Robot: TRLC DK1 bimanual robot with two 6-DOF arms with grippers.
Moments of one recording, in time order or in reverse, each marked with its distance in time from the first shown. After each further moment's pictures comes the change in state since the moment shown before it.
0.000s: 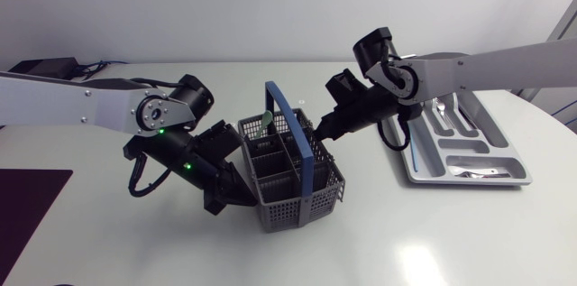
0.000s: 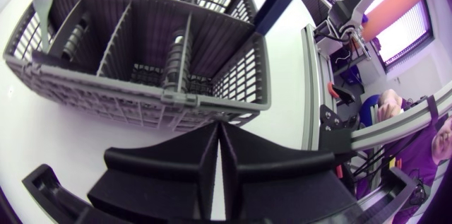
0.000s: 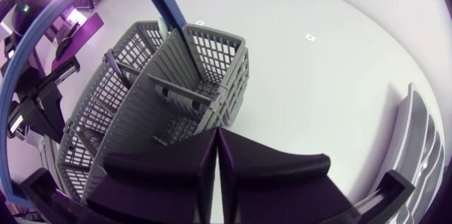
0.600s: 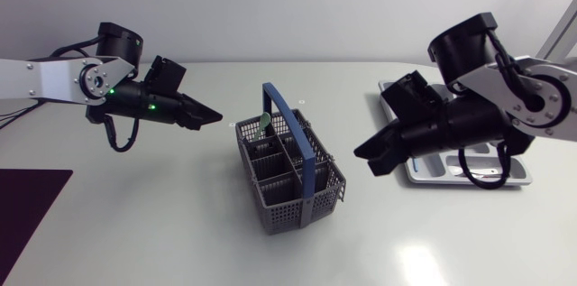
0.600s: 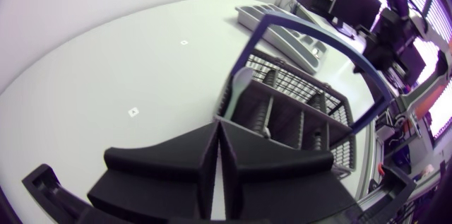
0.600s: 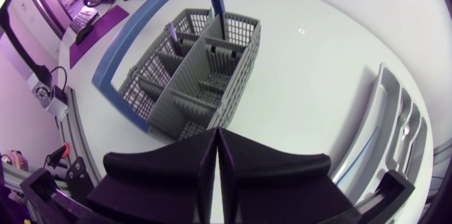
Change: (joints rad) left arm 0.307 -0.007 0.077 0.429 -0.048 -0.286; right arm -0.025 -0.543 -0.302 -0.227 -0.010 -0.053
